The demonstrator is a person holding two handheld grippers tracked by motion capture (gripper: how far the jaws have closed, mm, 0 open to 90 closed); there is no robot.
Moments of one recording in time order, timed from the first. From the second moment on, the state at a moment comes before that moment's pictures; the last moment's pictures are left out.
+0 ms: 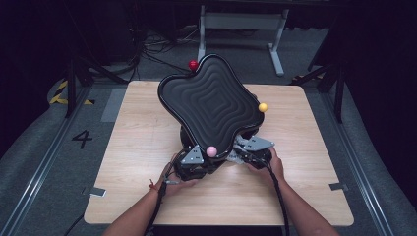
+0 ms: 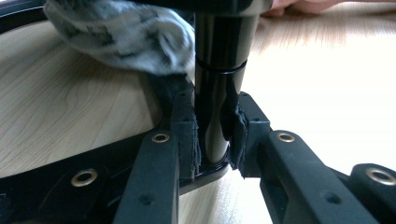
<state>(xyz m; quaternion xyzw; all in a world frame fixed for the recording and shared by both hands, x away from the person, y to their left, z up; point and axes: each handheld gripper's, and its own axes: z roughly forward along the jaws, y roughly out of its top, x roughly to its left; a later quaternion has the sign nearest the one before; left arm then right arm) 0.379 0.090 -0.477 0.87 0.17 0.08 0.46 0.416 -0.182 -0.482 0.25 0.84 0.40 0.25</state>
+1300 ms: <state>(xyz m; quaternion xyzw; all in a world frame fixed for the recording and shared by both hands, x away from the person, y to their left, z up) 0.376 0.065 -0.478 0.87 0.17 0.09 0.46 0.426 -0.221 -0.470 0.30 0.84 0.39 0.24</state>
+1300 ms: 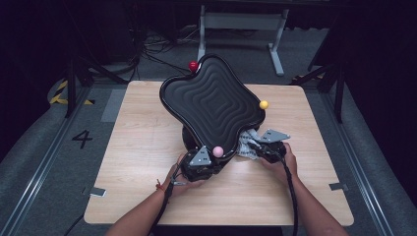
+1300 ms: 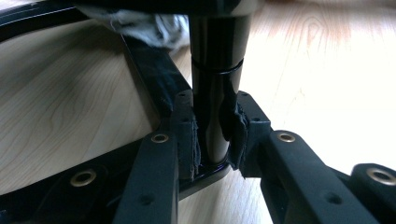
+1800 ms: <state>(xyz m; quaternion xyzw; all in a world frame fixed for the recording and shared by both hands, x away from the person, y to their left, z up) 0.375 0.027 -0.478 0.88 0.14 0.10 0.45 0.409 -0.216 -0.471 0.27 0.86 0.39 0.20</state>
